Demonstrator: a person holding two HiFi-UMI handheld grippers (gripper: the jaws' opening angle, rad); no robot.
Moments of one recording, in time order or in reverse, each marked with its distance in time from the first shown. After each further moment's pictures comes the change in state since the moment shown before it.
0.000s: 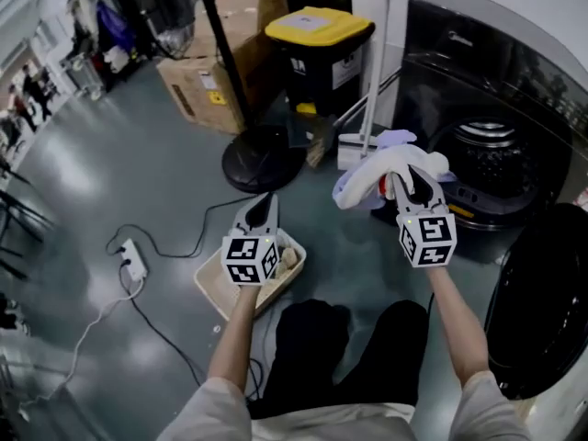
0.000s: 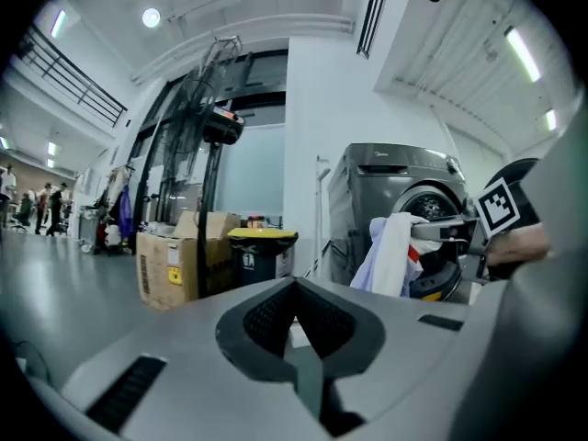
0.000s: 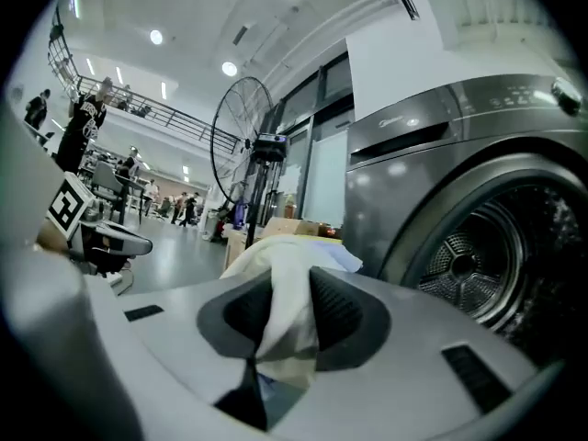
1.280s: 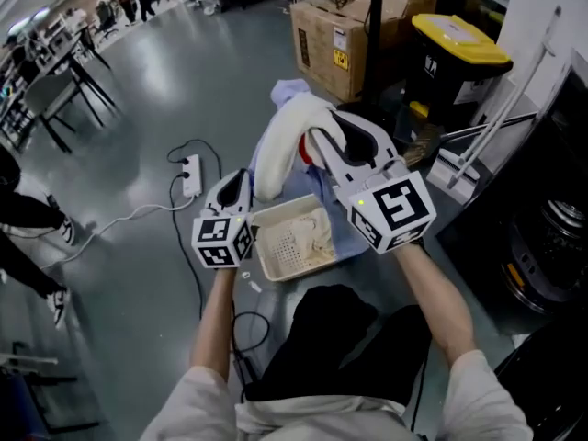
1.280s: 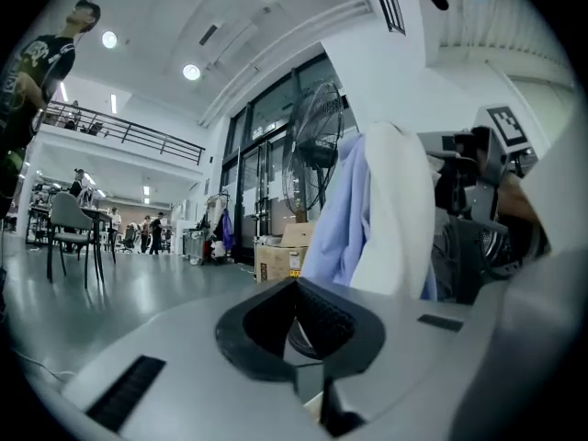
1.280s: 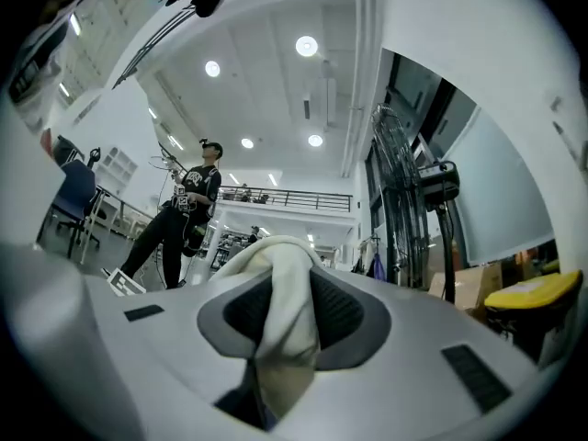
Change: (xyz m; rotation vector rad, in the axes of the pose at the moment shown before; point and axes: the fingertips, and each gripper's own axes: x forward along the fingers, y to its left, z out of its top) left arm -0.223 0.194 0.008 -0.015 -0.022 0.584; right arm 0.036 0.364 0.200 0.090 -0.399 0.894
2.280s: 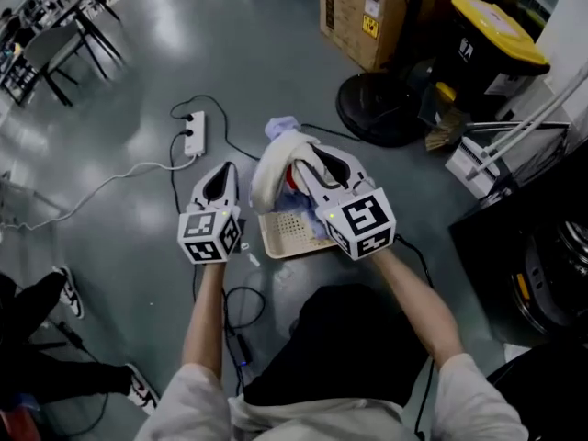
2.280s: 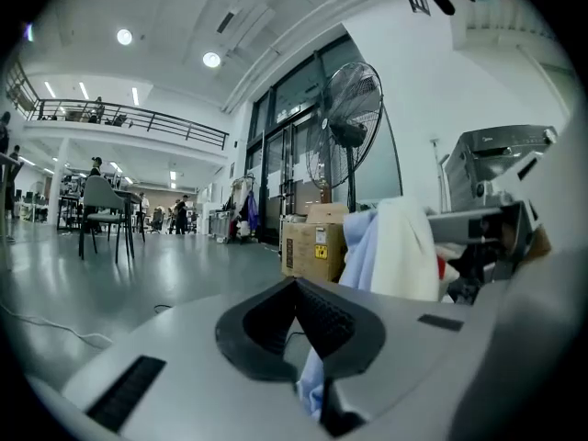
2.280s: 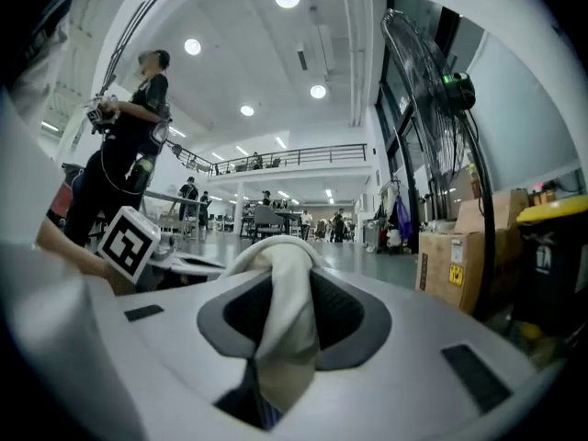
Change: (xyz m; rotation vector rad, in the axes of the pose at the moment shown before) left arm -0.028 0.062 -0.088 -0.065 0.090 0.146; right arm 0.022 0.079 -0.192 0.135 0.275 0.150
